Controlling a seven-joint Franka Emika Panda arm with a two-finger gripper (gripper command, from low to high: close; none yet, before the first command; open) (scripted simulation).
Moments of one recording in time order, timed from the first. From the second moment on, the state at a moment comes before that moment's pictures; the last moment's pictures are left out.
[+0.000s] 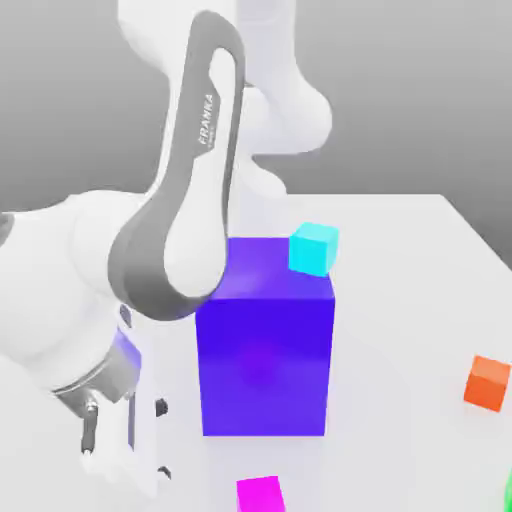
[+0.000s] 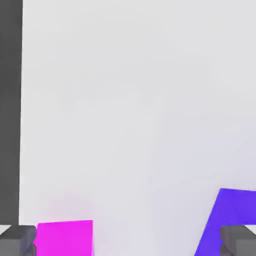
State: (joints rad) arm 0.03 0.41 -0.35 -2.18 0.53 2.22 1.57
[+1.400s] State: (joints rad) arm 0.44 0.37 -0.37 -2.35 0.26 2.62 2.10
